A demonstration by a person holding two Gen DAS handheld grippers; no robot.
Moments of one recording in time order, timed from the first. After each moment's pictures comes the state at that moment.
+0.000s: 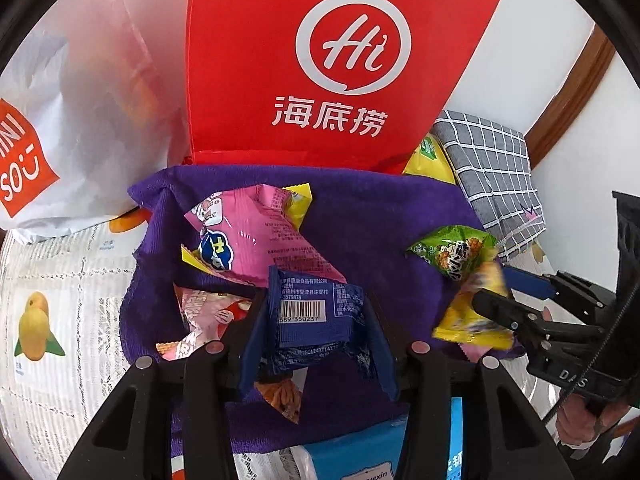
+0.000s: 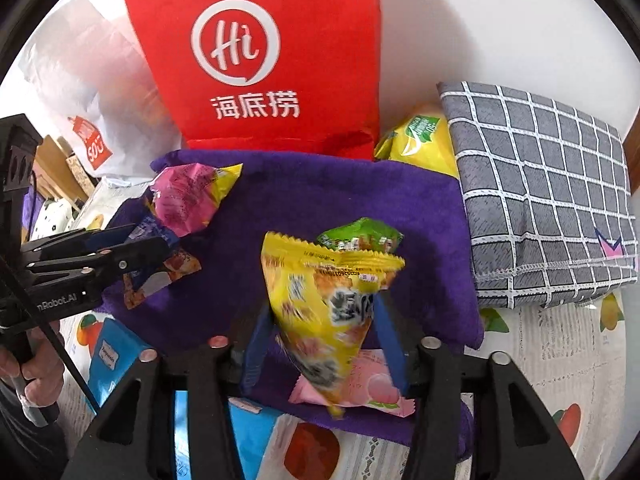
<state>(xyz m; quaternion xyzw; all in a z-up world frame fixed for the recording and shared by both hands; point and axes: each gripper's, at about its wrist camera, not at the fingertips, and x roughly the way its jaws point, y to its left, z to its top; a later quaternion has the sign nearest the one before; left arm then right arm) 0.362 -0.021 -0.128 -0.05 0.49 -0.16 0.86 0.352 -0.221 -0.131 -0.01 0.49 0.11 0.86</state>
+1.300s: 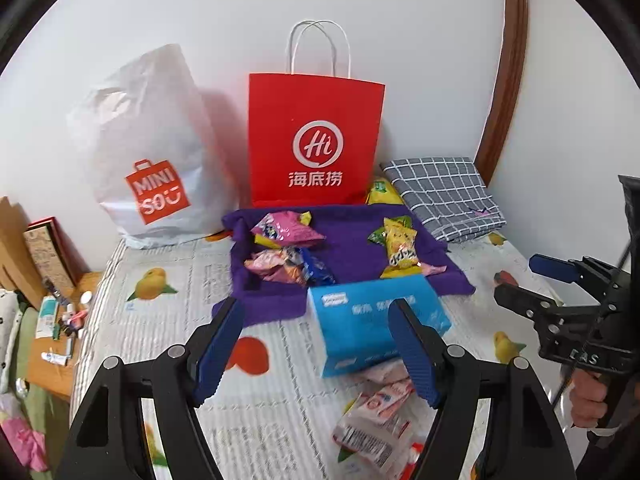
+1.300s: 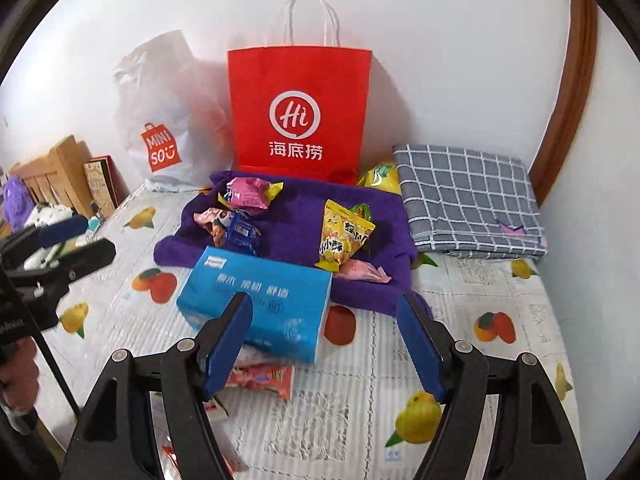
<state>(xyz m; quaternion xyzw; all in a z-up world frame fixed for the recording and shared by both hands) 0.148 0.017 -0.029 0.00 0.35 -0.12 0.93 0.141 -0.188 -0.041 -0.03 0.39 0.06 0.92</state>
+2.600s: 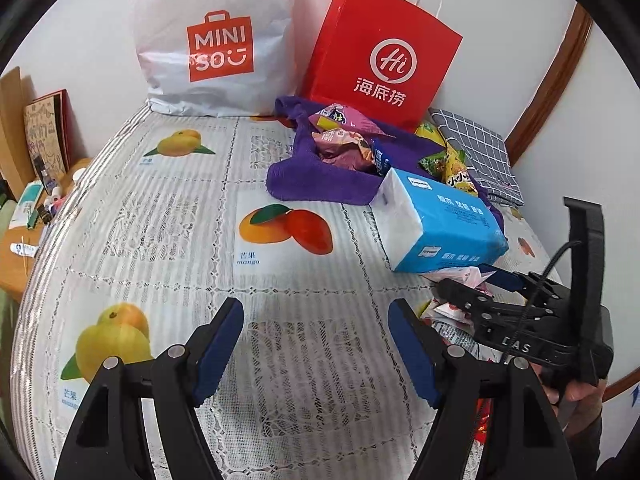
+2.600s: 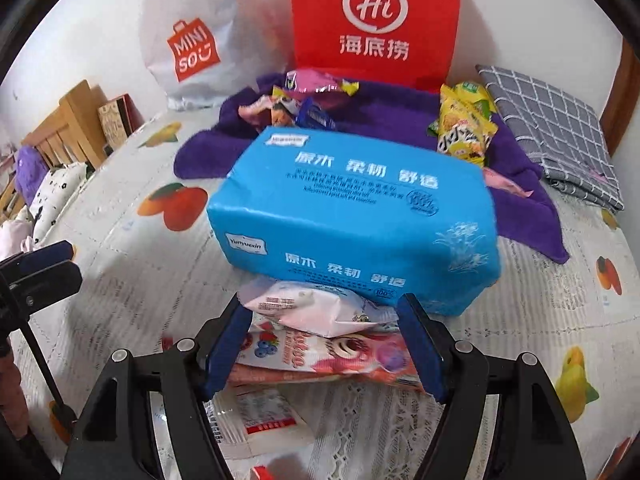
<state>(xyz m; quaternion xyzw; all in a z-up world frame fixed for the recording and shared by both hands) 0.133 0.102 -0.138 -0.10 0.44 -0.12 0.89 0.172 -0.106 -0.172 -0.02 0.47 0.10 0.88</state>
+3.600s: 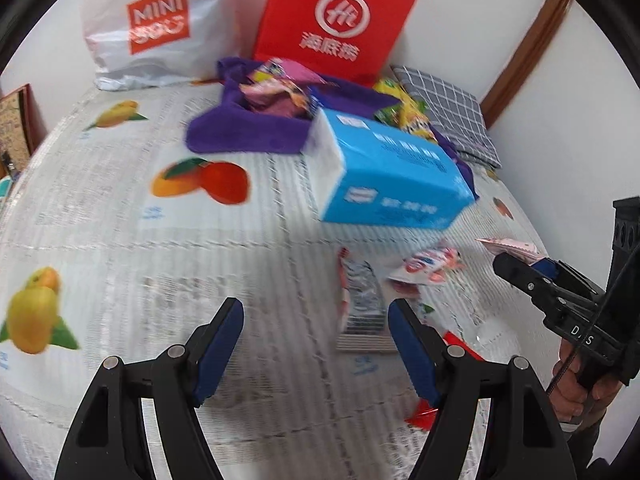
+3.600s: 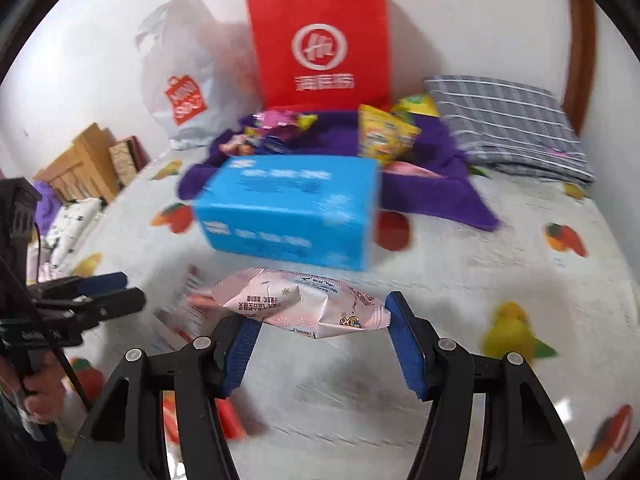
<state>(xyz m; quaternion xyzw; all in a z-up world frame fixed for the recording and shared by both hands) 0.125 0.036 -0.157 -0.09 0.48 -0.17 0.86 0.104 -0.202 -0.141 0.02 0.42 0.08 0.90</state>
